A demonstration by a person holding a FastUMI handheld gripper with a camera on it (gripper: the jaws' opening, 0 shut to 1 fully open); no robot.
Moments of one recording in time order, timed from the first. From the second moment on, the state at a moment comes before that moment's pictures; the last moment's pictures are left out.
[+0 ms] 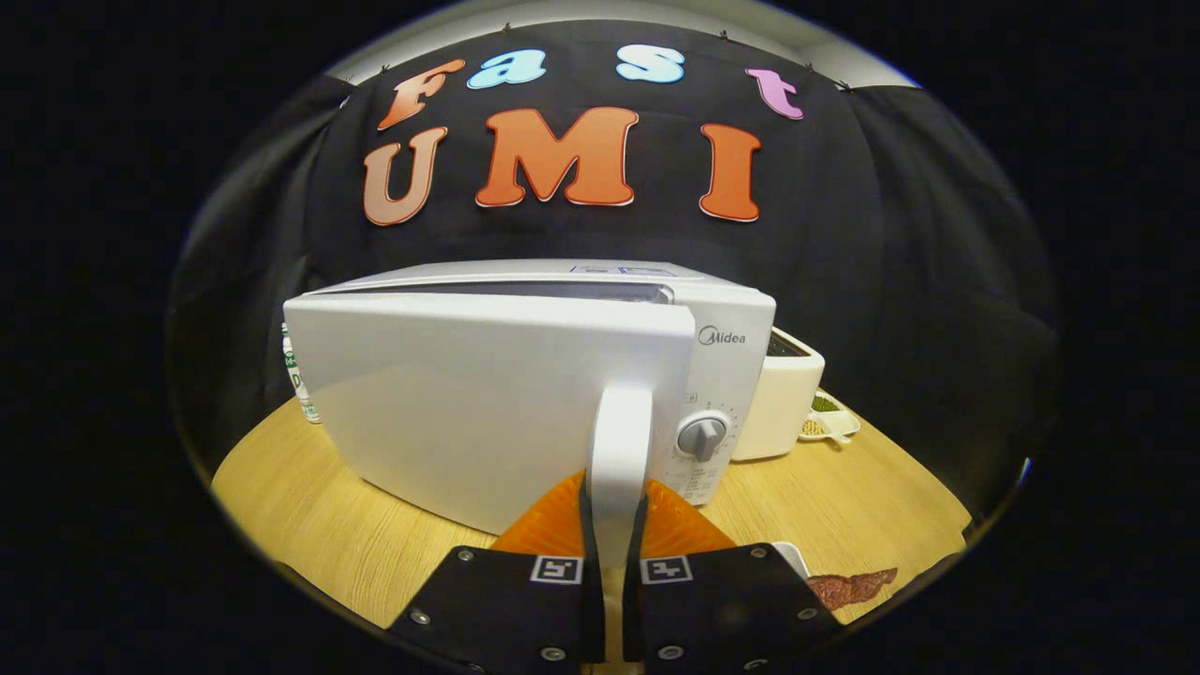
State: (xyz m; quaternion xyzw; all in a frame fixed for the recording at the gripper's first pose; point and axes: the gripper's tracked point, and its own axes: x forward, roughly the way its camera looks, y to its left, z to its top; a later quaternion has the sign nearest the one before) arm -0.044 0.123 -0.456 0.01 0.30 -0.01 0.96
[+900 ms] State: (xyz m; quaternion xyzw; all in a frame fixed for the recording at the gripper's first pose) arm -0.178 0.220 -0.414 -0.01 0.31 0.07 0.95
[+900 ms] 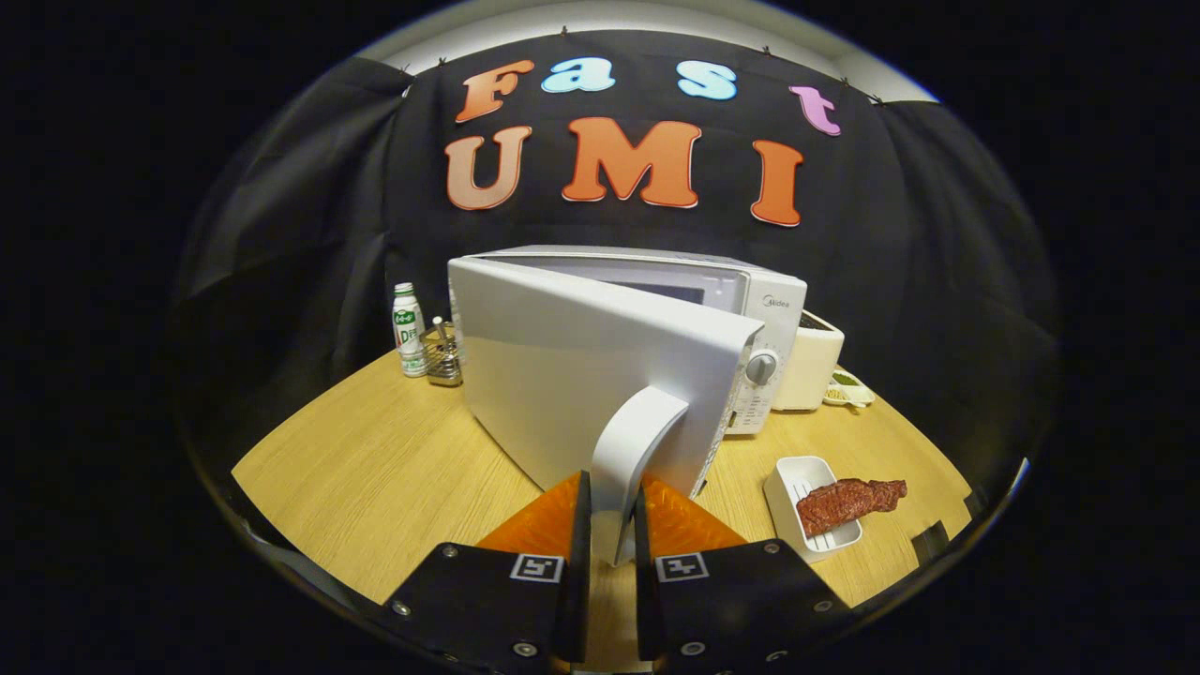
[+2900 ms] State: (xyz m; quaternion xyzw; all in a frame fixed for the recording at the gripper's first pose) arm -0.157 -0.020 -0.447 0.05 0.48 0.13 0.87
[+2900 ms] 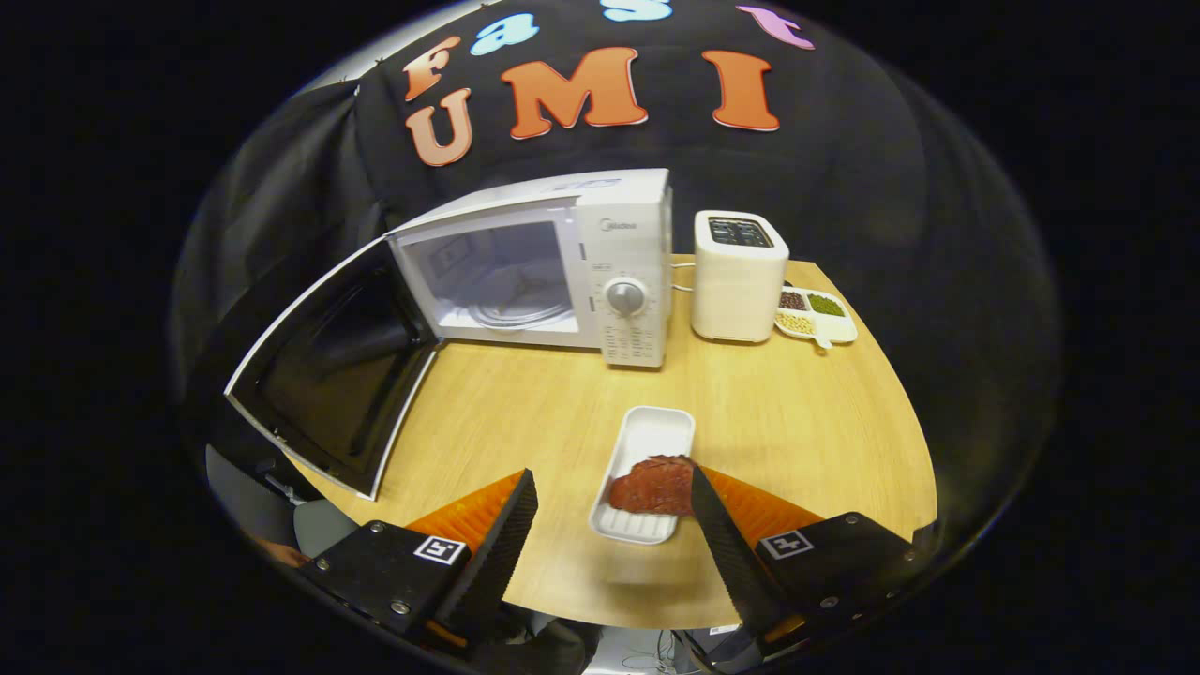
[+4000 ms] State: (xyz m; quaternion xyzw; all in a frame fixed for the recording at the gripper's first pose) arm -0.177 -0.013 -0.527 0.11 0.65 0.29 0.69
